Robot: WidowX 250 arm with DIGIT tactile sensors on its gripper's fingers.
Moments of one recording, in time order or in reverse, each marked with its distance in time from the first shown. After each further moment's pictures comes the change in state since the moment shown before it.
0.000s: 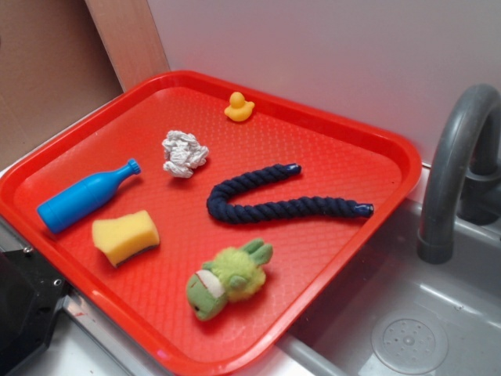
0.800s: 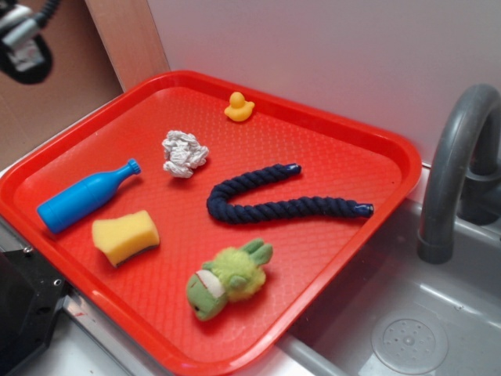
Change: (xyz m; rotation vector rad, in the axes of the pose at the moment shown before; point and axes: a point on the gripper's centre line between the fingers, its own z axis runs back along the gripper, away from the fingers) arm 0.016 -0.053 -0.018 -0.074 0.001 -0.015
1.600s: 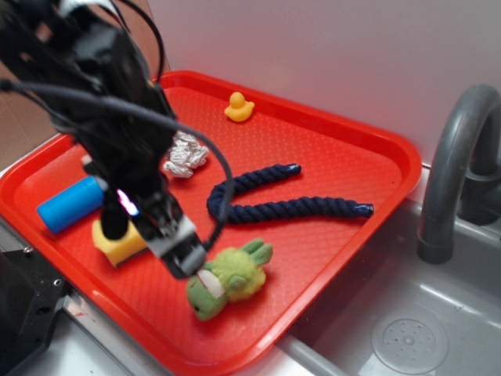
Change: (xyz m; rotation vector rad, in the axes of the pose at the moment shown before) arm -0.002 -0.049 -0.142 0.115 0.005 -0.100
